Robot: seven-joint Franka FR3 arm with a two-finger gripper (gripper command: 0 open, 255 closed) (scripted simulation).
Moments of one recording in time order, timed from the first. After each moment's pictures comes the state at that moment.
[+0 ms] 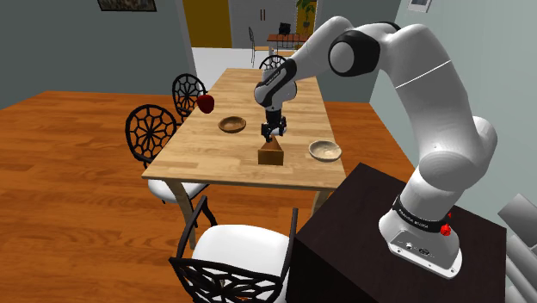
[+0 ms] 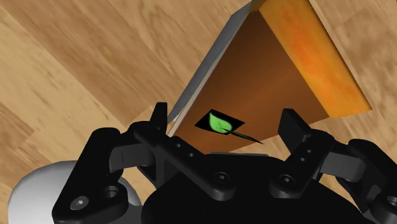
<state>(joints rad) -0.08 0.77 -0.12 -1.59 0.14 2.22 -0.18</state>
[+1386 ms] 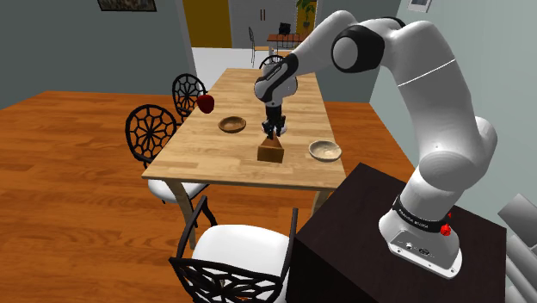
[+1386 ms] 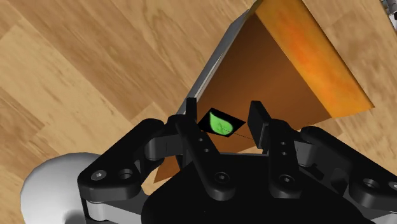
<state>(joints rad) -0.07 0.73 -0.12 -1.60 0.13 2.19 -0.17</state>
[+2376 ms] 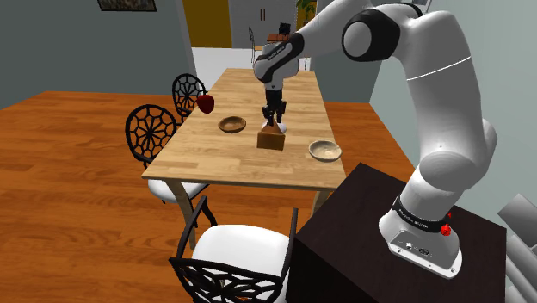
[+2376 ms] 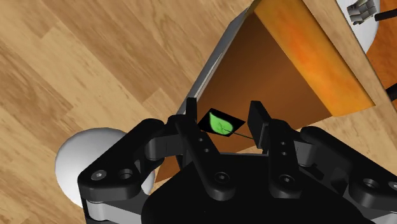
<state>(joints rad) -0.07 0.62 -0.14 -1.58 0.11 2.06 -0.16</state>
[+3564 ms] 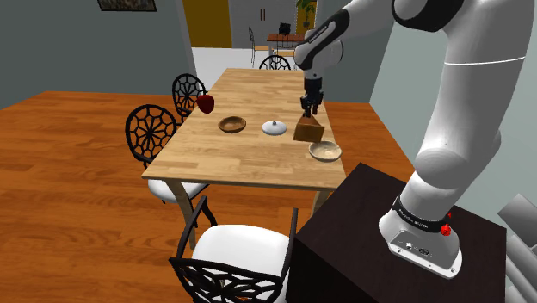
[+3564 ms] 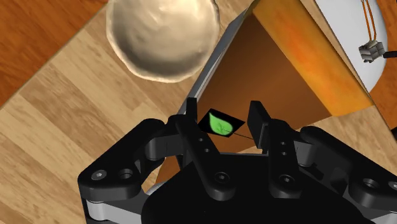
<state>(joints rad) -0.18 0.27 -0.23 -1.99 0.06 2.11 -0.36</state>
